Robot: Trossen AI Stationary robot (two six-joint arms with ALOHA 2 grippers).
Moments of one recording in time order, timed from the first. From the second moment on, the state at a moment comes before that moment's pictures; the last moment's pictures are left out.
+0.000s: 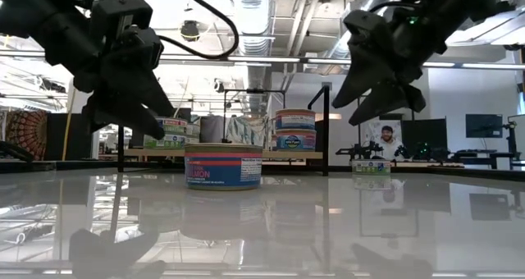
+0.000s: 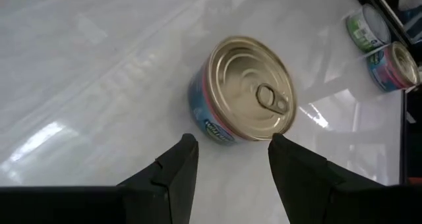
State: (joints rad) left arm -0.36 1.31 0.53 0.13 -0.38 -1.02; right arm 0.20 1.38 0.74 -0.19 0.37 0.94
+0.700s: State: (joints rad) left arm -0.35 1.31 0.53 0.13 -0.37 -1.13; right arm 0.21 1.64 1.05 -0.16 0.31 1.00
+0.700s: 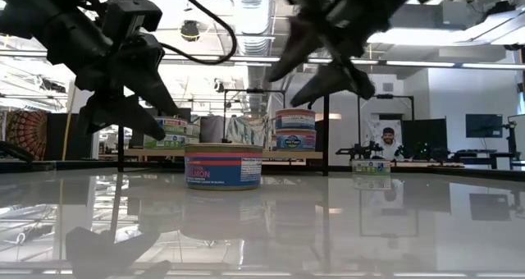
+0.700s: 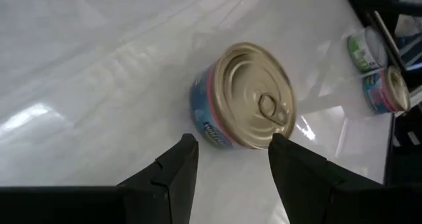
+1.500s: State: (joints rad) left arm -0.35 1.31 0.53 0.12 -0.36 -1.39; right arm 0.21 1.88 1.24 -0.28 0.12 1.18
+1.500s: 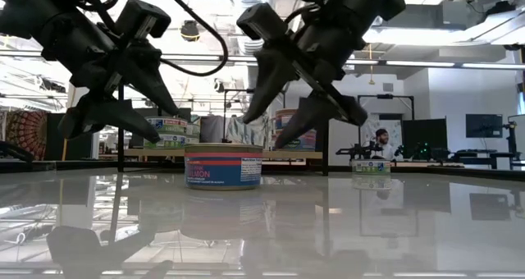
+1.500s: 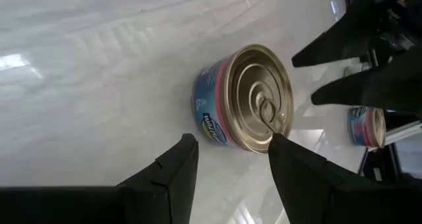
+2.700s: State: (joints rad) left arm -0.35 1.31 0.53 0.12 -0.41 -1.53; right arm 0.20 1.94 1.24 -0.20 0.16 1.20
